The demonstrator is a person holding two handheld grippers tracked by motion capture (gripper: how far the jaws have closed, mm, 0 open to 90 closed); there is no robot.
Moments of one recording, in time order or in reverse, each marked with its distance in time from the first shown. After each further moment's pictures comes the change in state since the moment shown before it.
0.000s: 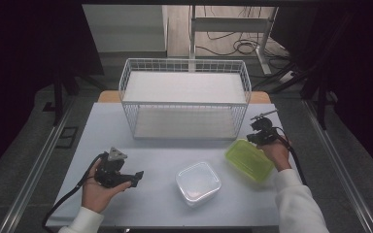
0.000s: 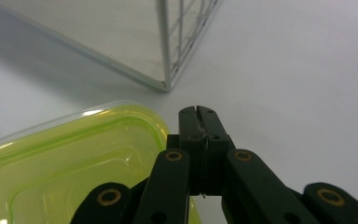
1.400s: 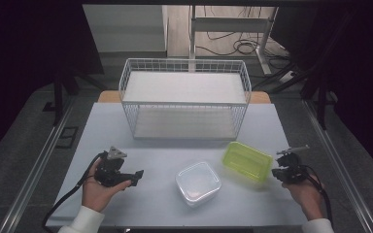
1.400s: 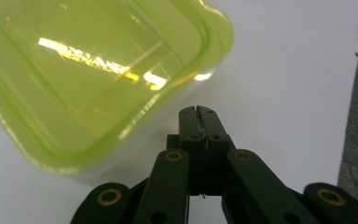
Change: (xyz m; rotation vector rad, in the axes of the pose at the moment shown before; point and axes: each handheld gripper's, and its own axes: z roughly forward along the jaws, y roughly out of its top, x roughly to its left) left arm 0.001 0.001 0.000 -0.012 -0.004 -0.022; right arm 0.009 -0.112 -0.066 0.096 -0.091 0.121
